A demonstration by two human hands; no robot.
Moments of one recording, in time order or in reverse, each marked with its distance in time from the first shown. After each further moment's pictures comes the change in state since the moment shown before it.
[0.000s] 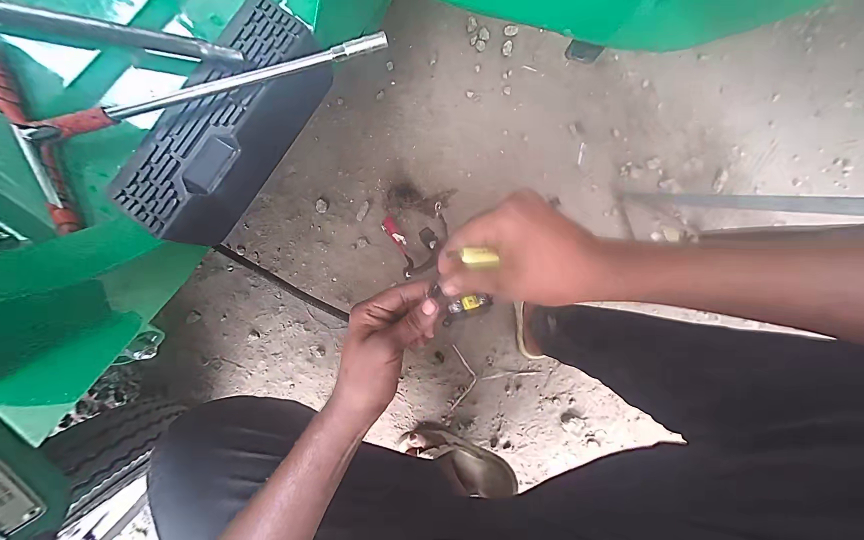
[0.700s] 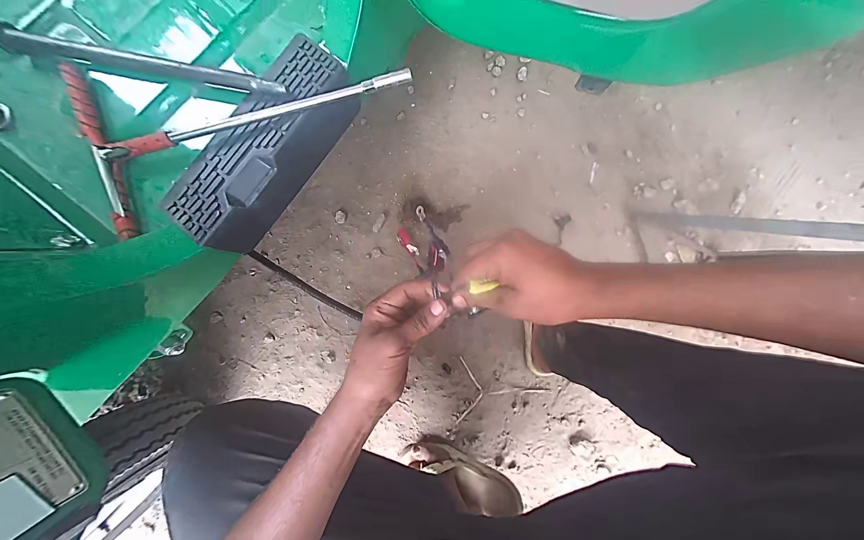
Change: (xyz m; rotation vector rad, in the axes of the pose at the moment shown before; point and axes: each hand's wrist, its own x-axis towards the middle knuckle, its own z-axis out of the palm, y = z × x) left_hand 0.010 0.000 -0.002 -0.136 0.014 0.024; right_hand 0.002 0.015 0.015 0.041 -0.111 -0.143
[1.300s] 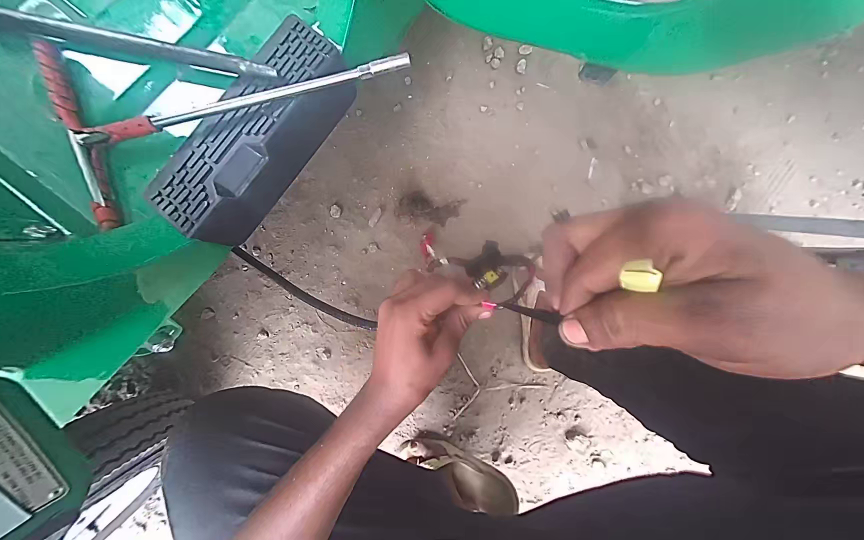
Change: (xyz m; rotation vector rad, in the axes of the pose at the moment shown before) left_hand 0.006 0.006 0.028 0.878 -0.057 0.485; right_hand -0.059 -0.063 -0.068 0.407 0.062 0.158
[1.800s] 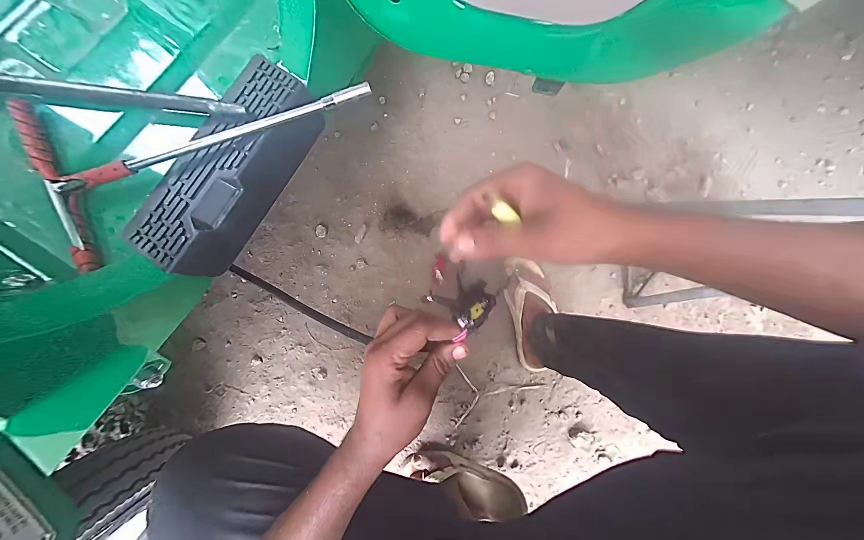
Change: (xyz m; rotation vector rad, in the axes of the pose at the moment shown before) left_hand -0.025 0.005 -0.002 -0.221 -0.034 -0.046; right_hand 0.059 0.053 -0.012 0.068 0.048 -0.010
